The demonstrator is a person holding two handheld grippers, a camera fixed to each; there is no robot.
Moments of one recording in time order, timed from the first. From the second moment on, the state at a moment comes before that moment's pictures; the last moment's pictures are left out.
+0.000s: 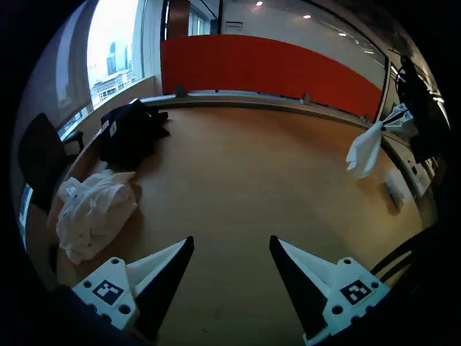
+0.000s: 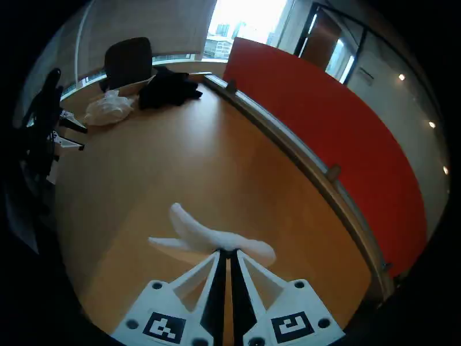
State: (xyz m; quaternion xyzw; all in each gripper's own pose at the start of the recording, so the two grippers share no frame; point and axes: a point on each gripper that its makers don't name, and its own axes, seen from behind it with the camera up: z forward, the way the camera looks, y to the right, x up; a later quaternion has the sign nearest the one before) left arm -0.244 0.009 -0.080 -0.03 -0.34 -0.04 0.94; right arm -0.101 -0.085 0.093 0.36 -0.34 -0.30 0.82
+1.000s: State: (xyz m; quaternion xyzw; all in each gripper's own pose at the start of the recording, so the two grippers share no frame) left arm -0.239 0.039 -0.070 -0.04 -0.35 -0.02 0.94; right arm -0.090 0.105 0.086 0.25 -0.39 -0.30 0.83
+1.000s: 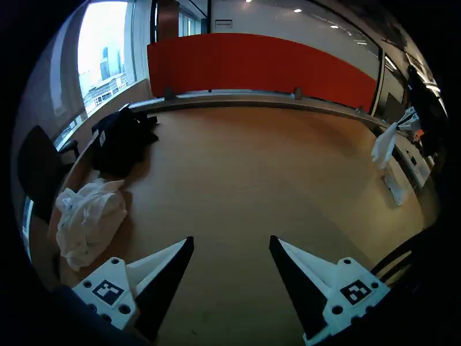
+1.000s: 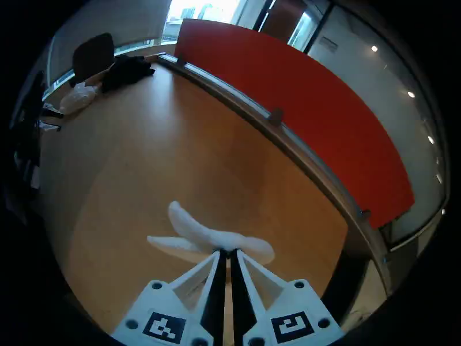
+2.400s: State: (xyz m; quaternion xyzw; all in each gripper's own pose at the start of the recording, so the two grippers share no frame) left arm -0.229 0.059 -0.066 -0.06 -0.34 0.00 0.94; right arm -0.107 0.228 -0.001 0.17 -0.45 -0.25 0.84
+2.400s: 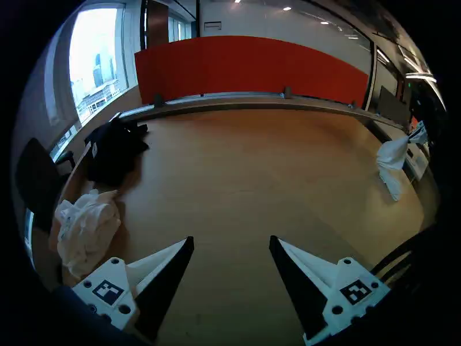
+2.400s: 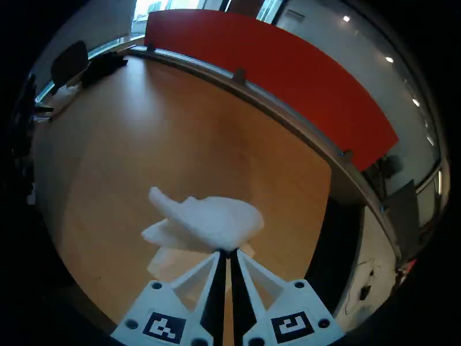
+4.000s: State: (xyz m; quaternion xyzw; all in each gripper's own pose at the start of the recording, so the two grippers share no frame) left arm -0.223 0.054 -0.080 -0.06 -0.34 0.02 0.94; right arm -0.203 0.286 -0.097 0.11 -0.54 -0.19 0.82
